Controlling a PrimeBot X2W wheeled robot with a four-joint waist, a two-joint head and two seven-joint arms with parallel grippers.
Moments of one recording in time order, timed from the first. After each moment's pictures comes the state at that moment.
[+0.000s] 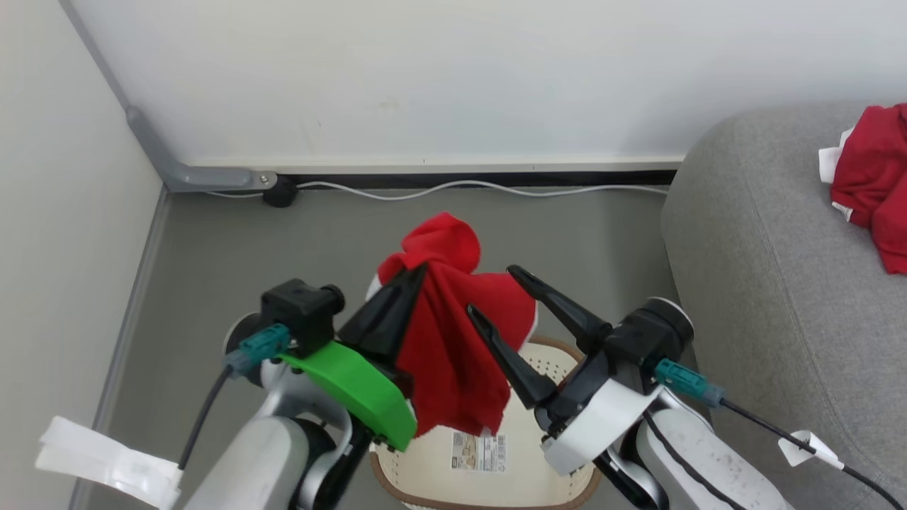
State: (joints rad) left arm -0.25 0.13 -0.53 -0.06 -0.55 -0.04 0.05; right arm -0.21 -0.11 0.64 0.11 0.23 0.12 -0.26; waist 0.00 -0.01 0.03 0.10
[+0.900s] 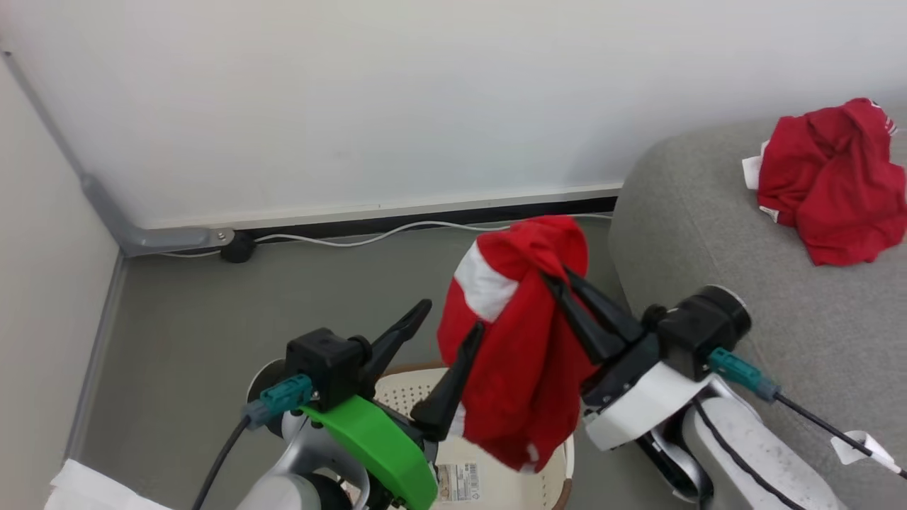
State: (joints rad) left arm -0.12 0.15 -0.59 -0.25 -0.56 -0.01 0.14; right arm -0.18 -0.17 0.60 0.06 0.24 0.09 -0.25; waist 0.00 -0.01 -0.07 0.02
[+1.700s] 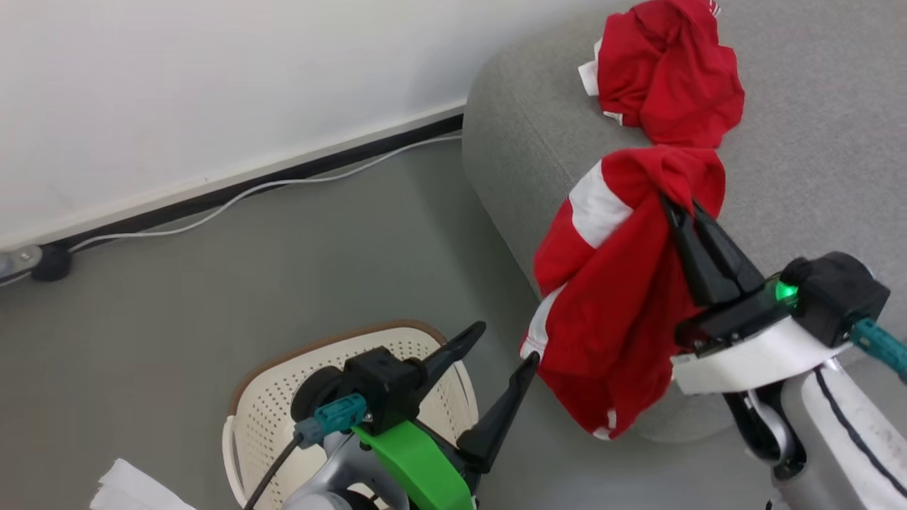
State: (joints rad) left arm -0.12 0.13 -0.69 -0.28 -0.53 -0.03 0.17; right arm -0.11 -0.28 0.38 -0.16 0.31 -0.02 -0.24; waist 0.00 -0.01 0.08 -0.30
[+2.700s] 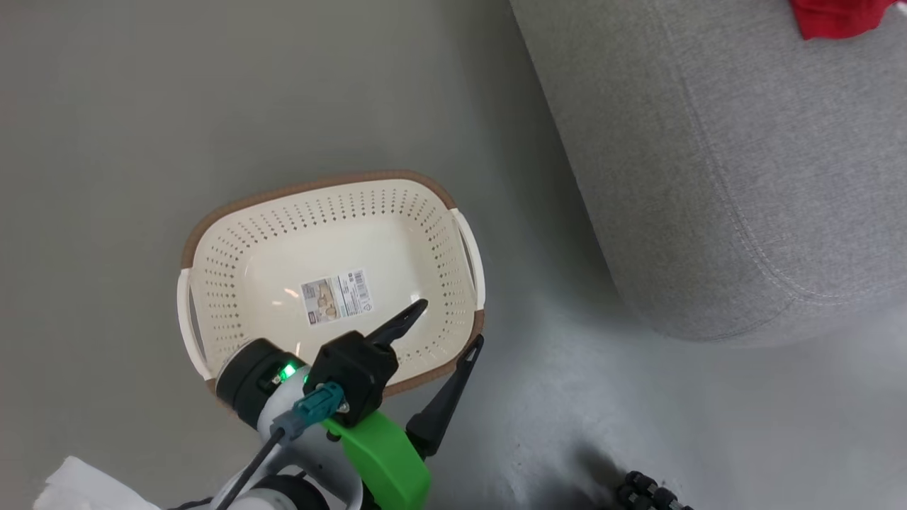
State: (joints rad) left arm -0.17 0.28 -0.67 -0.44 -0.39 0.04 0.36; right arm -0.97 -0.60 -0.09 0.22 0.41 -0.05 -0.15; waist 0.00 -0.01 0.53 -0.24
